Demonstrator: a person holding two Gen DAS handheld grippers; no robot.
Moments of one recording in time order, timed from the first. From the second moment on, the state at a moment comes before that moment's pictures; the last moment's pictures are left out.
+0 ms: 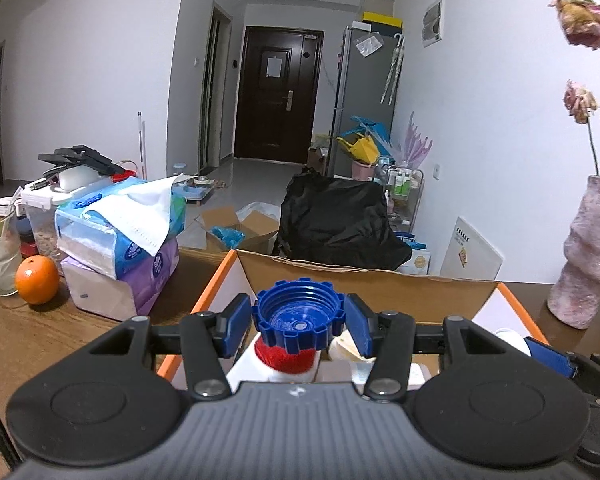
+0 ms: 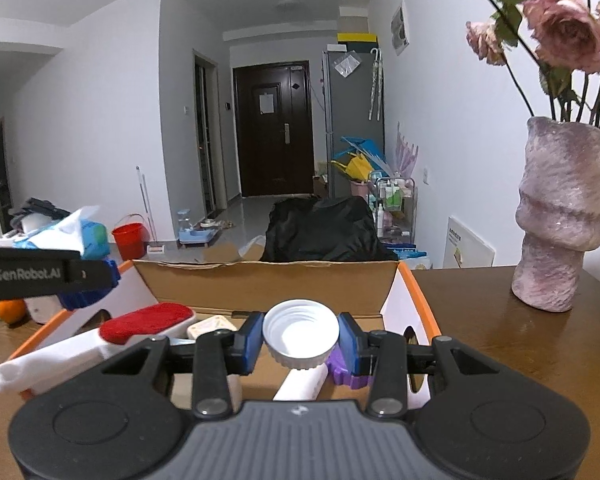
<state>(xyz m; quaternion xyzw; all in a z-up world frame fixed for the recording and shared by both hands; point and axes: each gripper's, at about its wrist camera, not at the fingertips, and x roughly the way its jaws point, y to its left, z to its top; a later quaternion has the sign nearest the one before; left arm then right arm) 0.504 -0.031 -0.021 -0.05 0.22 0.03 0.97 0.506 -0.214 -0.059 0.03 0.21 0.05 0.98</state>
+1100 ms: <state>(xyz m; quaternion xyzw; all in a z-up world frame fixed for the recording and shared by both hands) 0.477 -0.021 -0.001 -0.02 0.19 0.05 0.98 0.483 -0.221 -0.045 0.01 0.20 0.03 0.98</state>
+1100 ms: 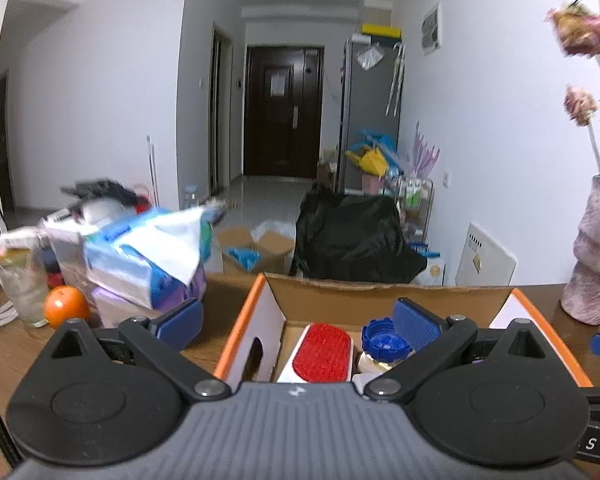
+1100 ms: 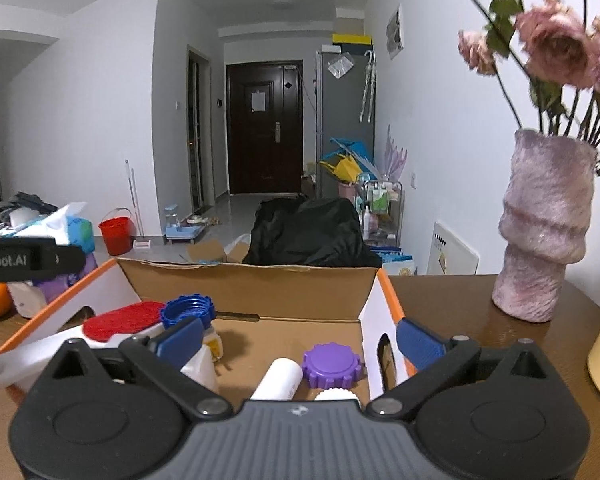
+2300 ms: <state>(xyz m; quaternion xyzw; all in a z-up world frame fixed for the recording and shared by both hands) 0.103 -0.041 0.046 0.02 0.16 0.00 0.99 0.119 -0.220 0.021 -0.01 0.15 0.04 0.99</state>
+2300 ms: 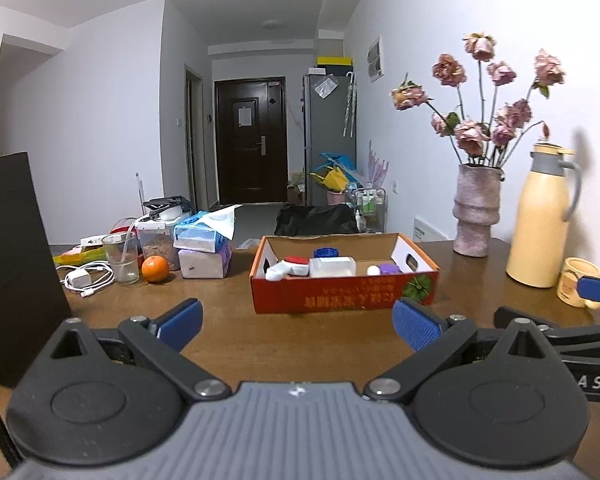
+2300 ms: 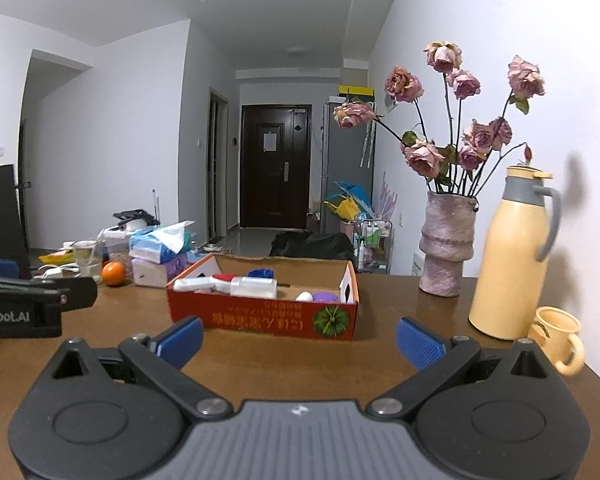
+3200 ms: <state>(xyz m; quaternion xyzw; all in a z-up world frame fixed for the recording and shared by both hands) 0.062 -0.039 0.042 0.01 0.16 0.00 0.99 0.079 -0.218 0.018 -0.02 0.15 0.04 0.99</state>
